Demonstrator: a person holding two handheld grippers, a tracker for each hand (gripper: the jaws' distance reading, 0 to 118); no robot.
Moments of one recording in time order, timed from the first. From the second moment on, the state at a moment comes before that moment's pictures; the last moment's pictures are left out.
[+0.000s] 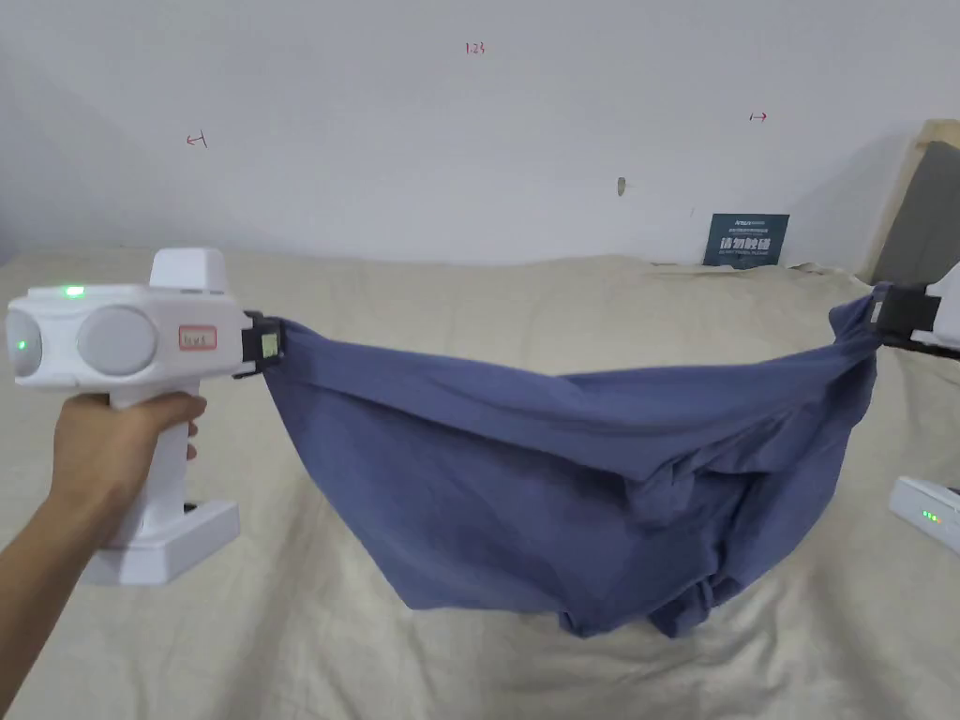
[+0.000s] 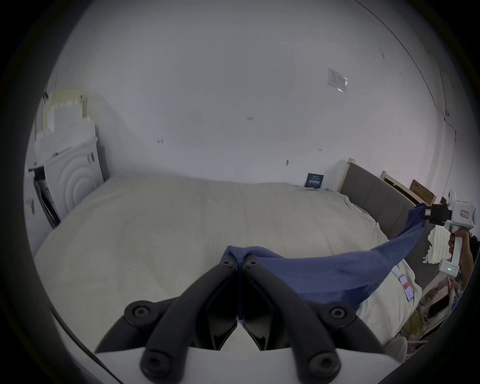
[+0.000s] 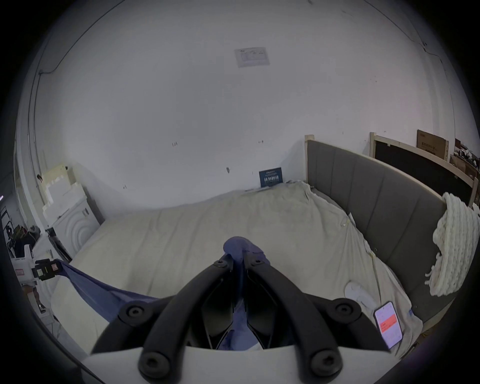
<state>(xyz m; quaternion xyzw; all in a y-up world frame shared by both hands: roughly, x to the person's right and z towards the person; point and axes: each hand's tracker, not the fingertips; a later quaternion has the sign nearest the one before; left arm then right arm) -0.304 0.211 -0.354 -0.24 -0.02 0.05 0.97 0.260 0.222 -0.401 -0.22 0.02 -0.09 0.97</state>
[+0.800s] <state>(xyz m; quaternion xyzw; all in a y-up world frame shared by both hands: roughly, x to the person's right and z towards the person) -0.336 0.320 -0.456 -0.16 0.06 -0.04 0.98 0.192 0.285 -0.484 -0.13 0.01 -0.06 0.99</state>
